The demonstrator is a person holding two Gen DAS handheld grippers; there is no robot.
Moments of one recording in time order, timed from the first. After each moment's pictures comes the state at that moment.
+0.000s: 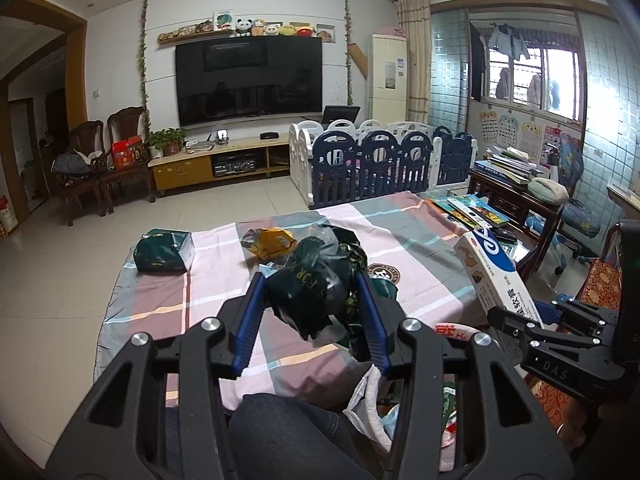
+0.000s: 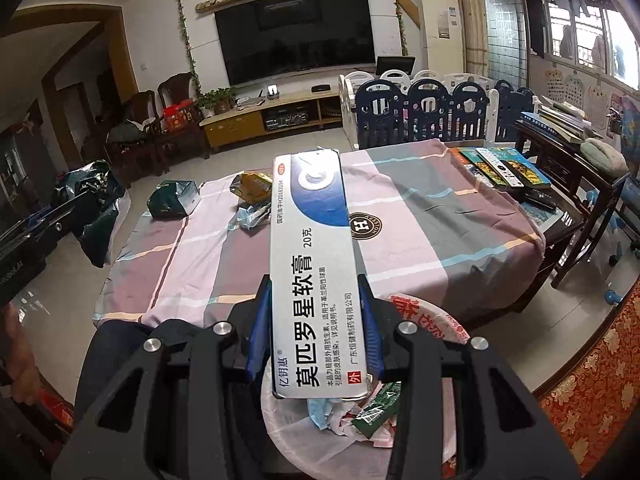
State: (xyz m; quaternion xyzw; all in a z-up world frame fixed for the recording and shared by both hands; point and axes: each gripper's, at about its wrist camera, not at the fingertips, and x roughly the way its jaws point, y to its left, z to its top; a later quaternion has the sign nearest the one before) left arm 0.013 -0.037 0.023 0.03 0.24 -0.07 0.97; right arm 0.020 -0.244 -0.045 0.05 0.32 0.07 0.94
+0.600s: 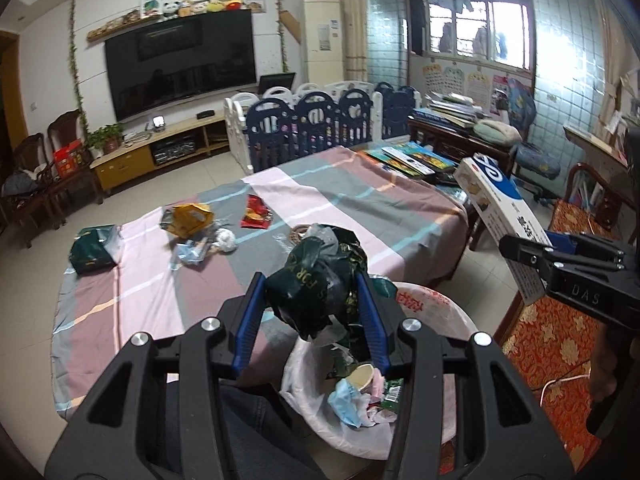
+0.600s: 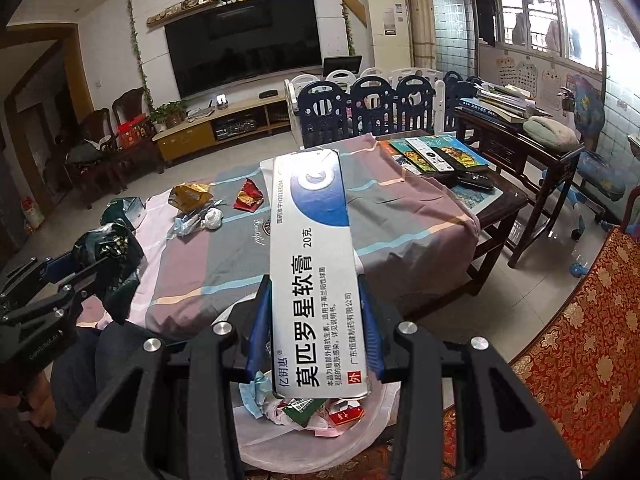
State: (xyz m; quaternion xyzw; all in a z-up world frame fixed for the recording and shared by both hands) left arm 0.027 -0.133 -0.023 0.09 0.30 -0.17 0.93; right arm -0.005 -0.332 -0.053 0.08 0.32 -0.01 0.94
